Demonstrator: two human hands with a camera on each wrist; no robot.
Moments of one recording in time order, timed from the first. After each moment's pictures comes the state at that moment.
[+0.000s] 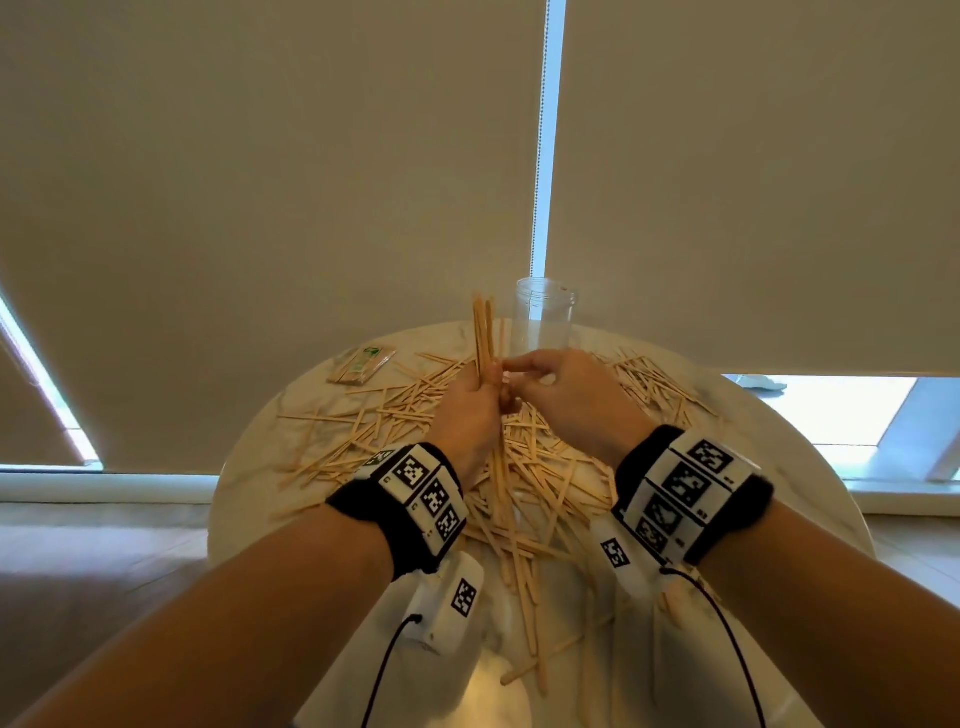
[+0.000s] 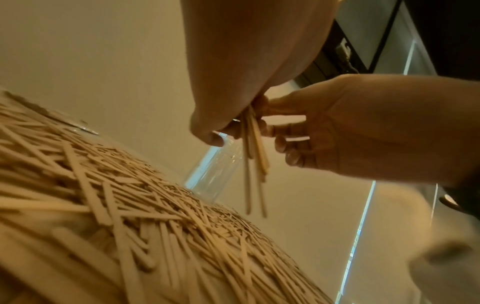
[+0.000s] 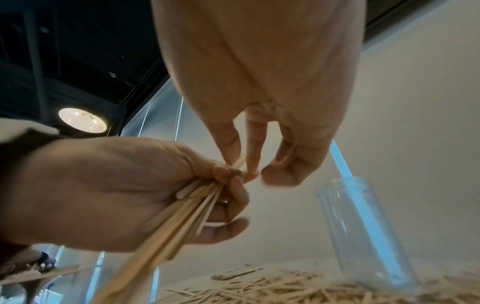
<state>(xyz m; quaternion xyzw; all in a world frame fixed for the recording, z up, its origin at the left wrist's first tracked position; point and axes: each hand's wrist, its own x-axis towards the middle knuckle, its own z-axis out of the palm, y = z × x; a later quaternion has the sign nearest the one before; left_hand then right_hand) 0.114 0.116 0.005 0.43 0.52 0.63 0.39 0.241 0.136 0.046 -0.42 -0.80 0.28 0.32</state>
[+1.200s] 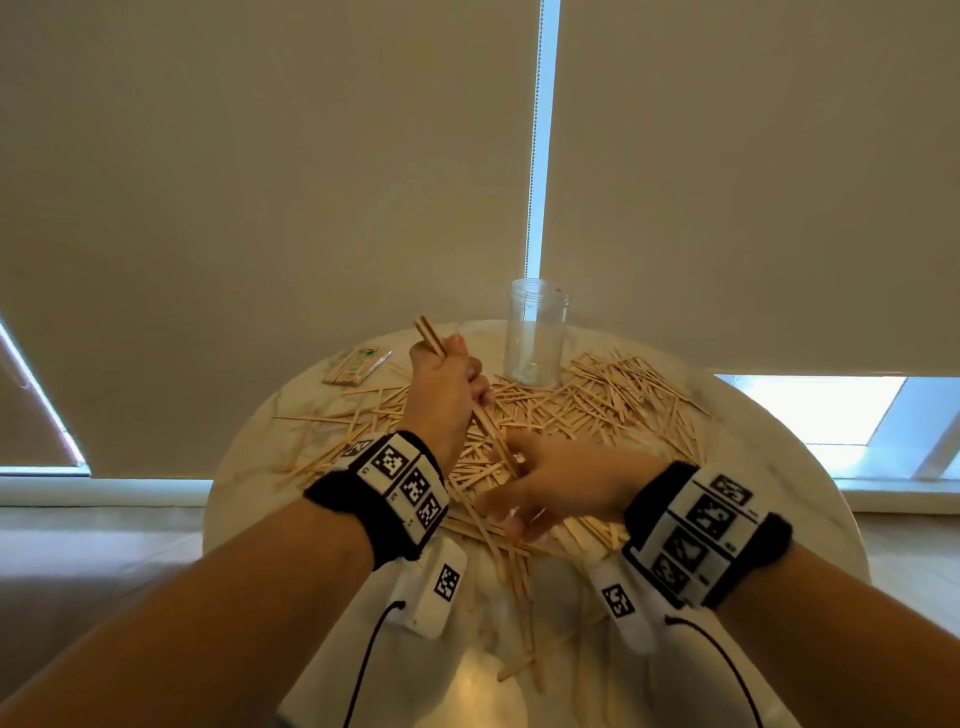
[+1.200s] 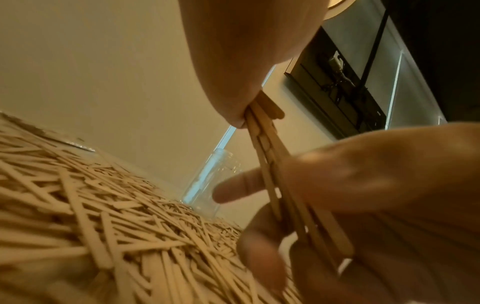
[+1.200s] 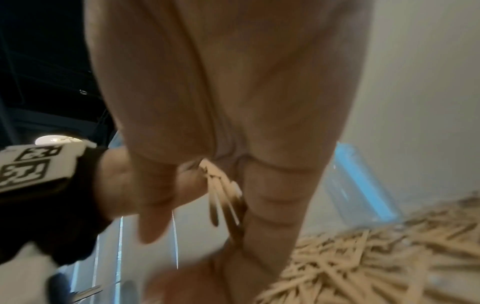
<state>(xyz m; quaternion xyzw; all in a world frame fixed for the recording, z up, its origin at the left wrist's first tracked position) 0.104 0.108 0.030 0.33 0.44 0.73 0.41 0.250 0.107 0.024 -0.39 -0.76 0.52 0.04</state>
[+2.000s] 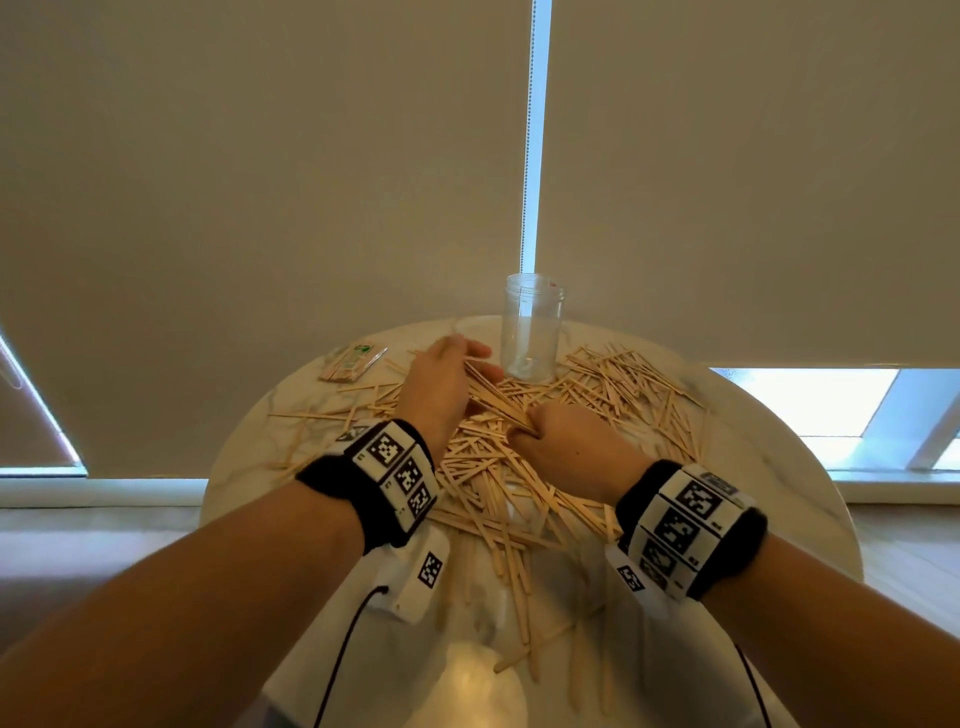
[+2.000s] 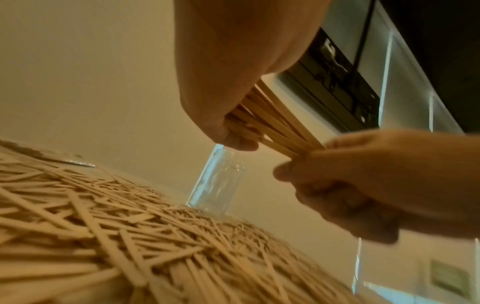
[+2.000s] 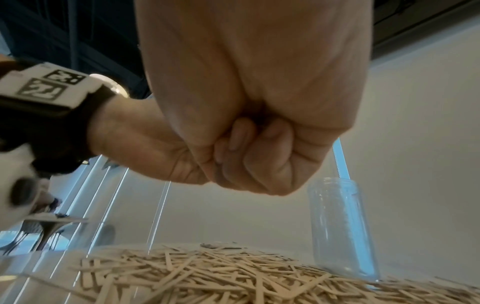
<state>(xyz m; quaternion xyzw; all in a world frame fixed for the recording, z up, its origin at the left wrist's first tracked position) 0.105 0.101 0.039 0.38 0.57 0.63 0.37 0.253 0.124 0.016 -0.44 -0.87 0.16 0.15</state>
